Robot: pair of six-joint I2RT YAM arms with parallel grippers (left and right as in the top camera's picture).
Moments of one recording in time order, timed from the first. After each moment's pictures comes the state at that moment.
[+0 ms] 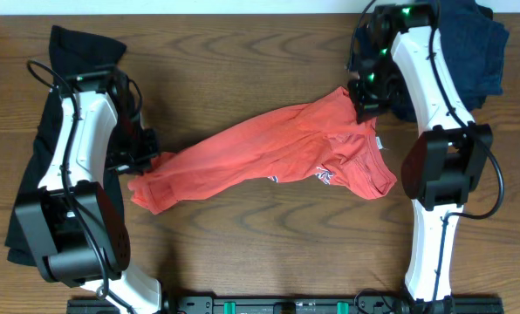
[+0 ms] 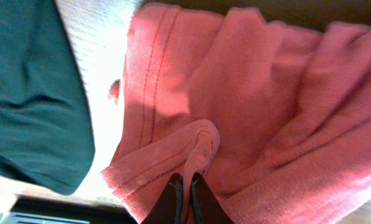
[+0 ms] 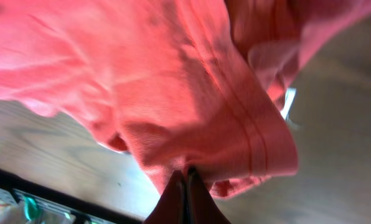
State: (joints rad) left arm 0.14 1.82 1.41 -1.36 0.06 -0.17; right arm 0.14 2.34 2.23 -1.69 -0.17 -0.08
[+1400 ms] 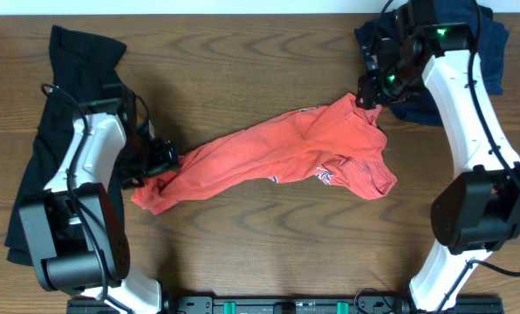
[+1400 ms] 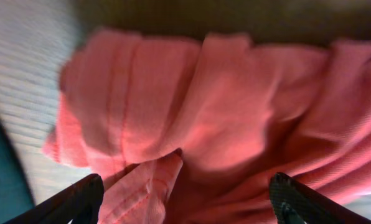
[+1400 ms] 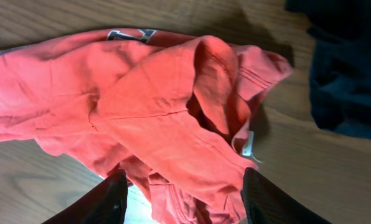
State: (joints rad) left arm 0.14 1.78 1.18 -1.06 0.16 -0.18; right arm 0.10 1.98 1.87 -1.27 -0.21 -0.10
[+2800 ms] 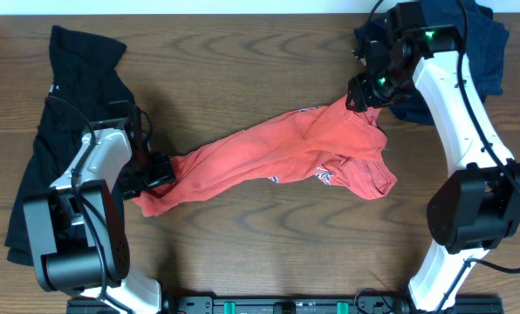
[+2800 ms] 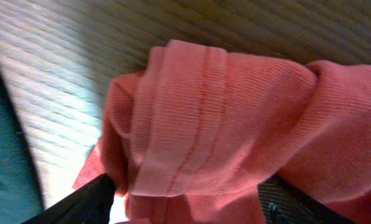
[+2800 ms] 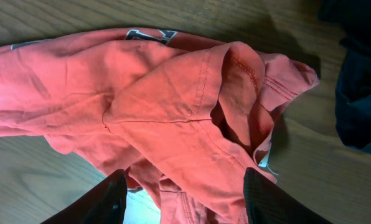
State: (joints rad) left arm 0.15 1.78 1.04 -0.89 0.04 -0.25; right arm 0.13 1.99 1.86 -1.24 -0.23 -0.11
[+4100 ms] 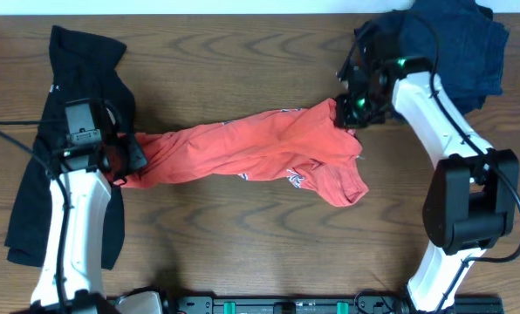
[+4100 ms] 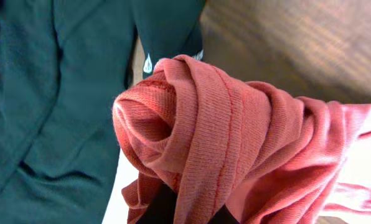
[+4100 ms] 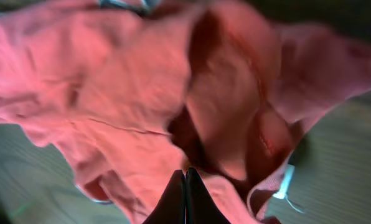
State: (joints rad) left arm 0.21 1.35 0.99 -0.77 -0.01 -0.27; right arm 0.17 1.99 1.53 -0.95 -0.39 0.06
